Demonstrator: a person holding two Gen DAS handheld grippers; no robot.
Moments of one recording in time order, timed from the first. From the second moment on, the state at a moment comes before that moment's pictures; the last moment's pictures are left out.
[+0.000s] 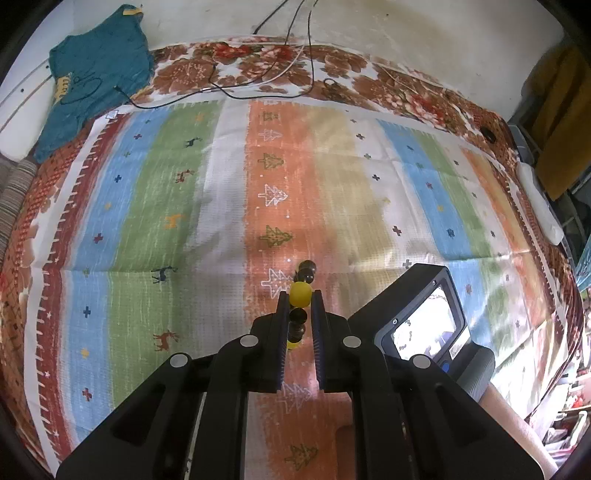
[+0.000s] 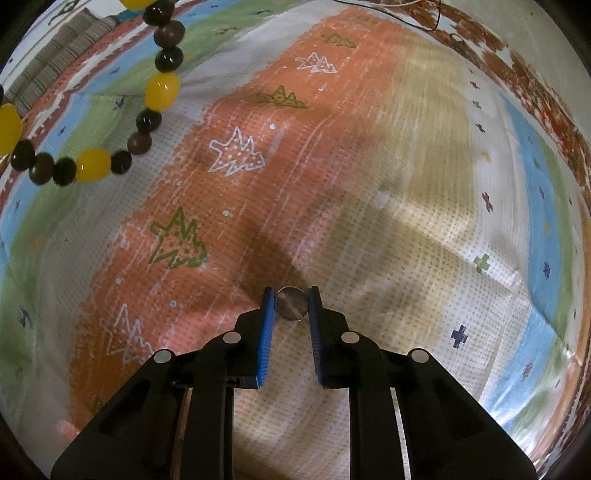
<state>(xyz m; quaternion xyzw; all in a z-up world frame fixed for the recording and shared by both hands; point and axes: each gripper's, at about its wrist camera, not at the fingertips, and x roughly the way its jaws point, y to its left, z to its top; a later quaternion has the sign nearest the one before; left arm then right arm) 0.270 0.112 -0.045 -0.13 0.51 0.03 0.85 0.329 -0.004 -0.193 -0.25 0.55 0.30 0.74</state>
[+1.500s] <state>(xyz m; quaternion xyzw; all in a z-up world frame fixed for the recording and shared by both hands) 0.169 0.039 0.015 -0.10 0.45 -0.04 0.89 0.241 -0.144 -0.067 -0.14 0.44 0.24 0.85</state>
